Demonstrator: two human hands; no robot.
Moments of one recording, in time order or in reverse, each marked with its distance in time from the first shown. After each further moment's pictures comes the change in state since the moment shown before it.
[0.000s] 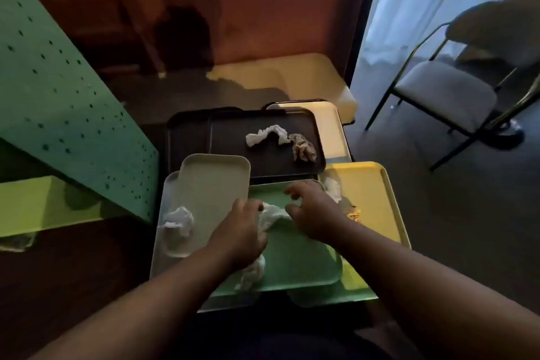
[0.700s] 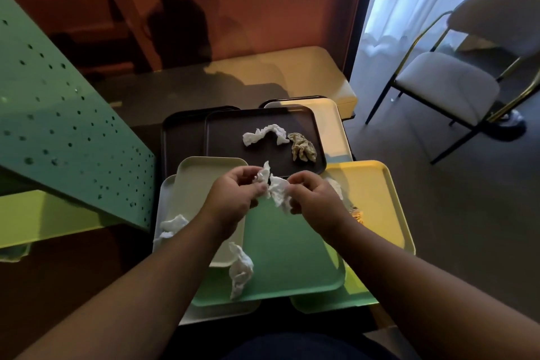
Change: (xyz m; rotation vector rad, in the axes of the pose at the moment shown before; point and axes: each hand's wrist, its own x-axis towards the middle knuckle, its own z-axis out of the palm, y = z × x) left_hand 0.038 0.029 -0.050 -1.011 0.083 -0.260; right_hand -0.002 -0.023 -0.009 0.708 0.055 0.174
